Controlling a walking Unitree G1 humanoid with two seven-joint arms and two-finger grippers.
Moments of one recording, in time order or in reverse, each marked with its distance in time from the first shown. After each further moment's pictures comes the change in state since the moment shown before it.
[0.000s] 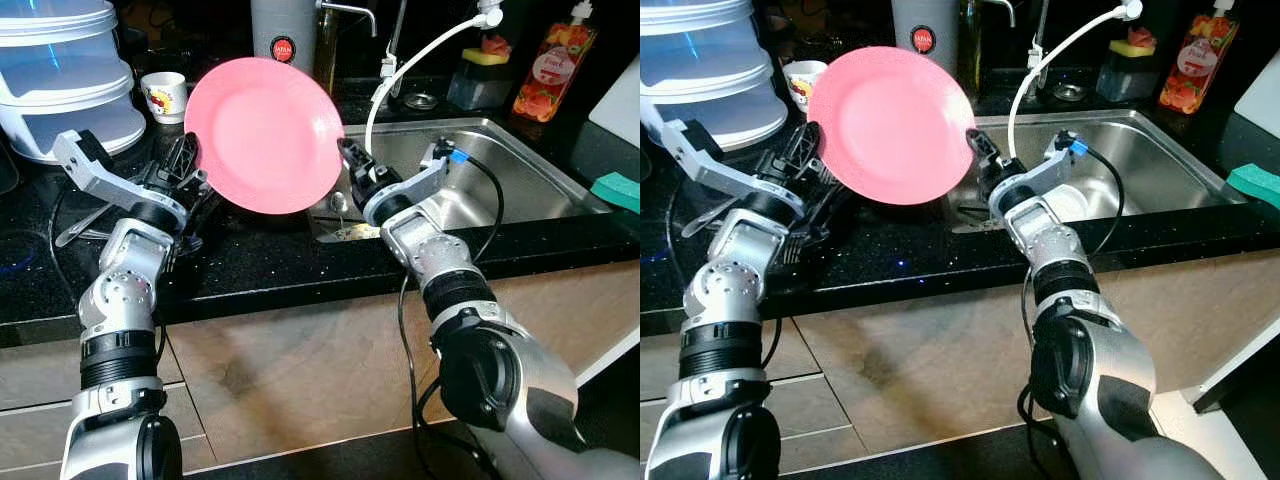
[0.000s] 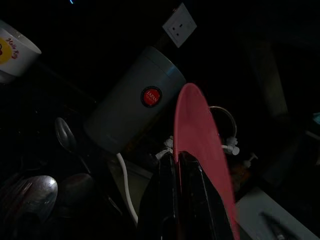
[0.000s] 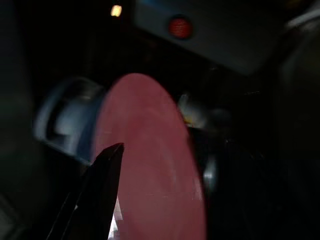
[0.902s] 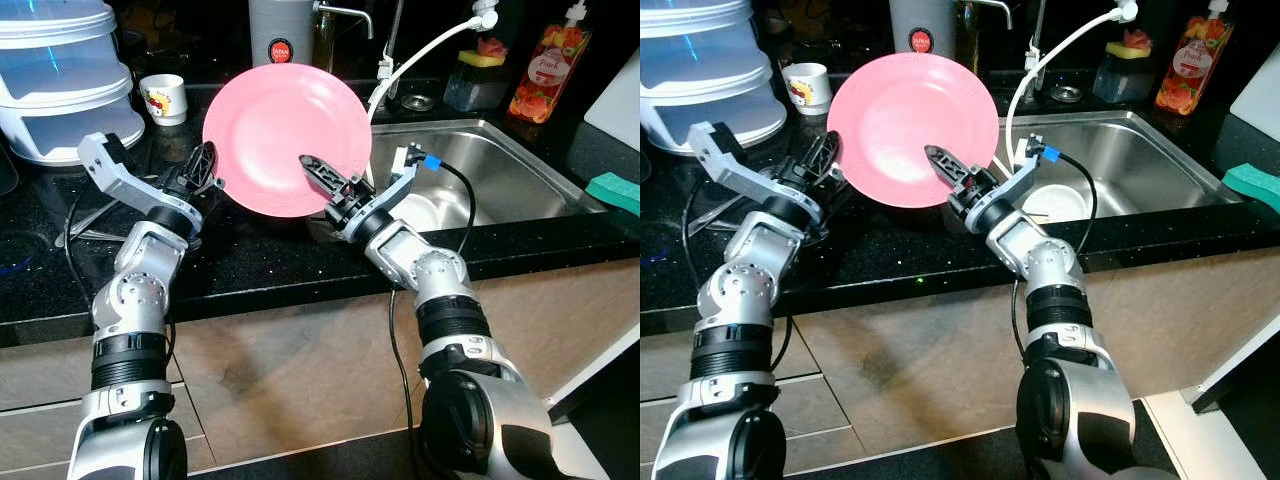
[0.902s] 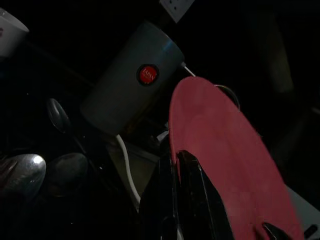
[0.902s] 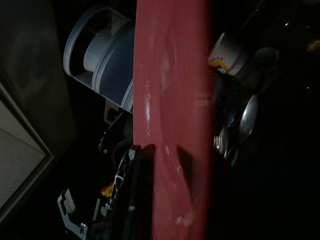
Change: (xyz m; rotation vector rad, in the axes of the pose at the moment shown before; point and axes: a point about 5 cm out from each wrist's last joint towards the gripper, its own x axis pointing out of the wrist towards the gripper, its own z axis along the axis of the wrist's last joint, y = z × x) left arm 0.002 -0.005 -0.019 0.047 0.081 0.012; right arm -0.013 0.007 -0.033 -0.027 0.228 0.111
